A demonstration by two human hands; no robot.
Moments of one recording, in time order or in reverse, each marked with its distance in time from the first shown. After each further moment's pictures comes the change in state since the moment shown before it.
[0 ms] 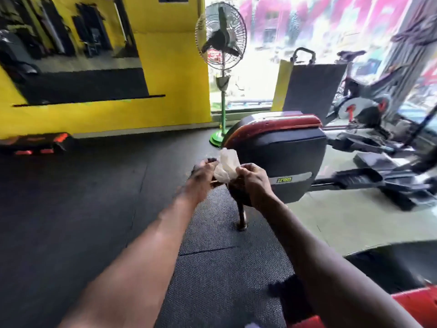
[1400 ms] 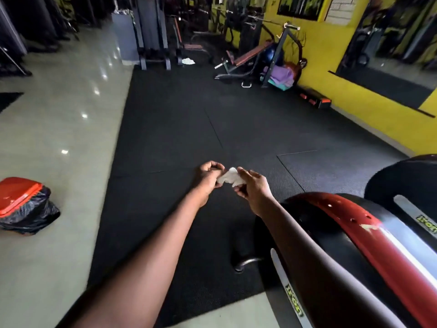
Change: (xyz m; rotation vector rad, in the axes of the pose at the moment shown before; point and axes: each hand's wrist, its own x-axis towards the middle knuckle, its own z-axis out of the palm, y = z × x) left_hand -0.731 -0.354 0.601 -0.217 1.471 0.243; right_hand -0.580 0.006 -0.596 -0.313 -1.379 0.242
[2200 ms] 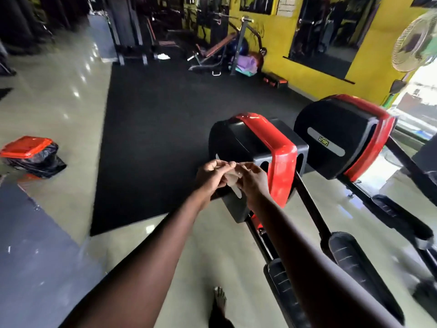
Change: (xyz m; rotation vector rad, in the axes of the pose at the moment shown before) left_hand -0.733 -0.150 0.161 0.002 -0.131 0.038; right_hand -0.687 0.123 -0.288 0.146 0.150 -0.085
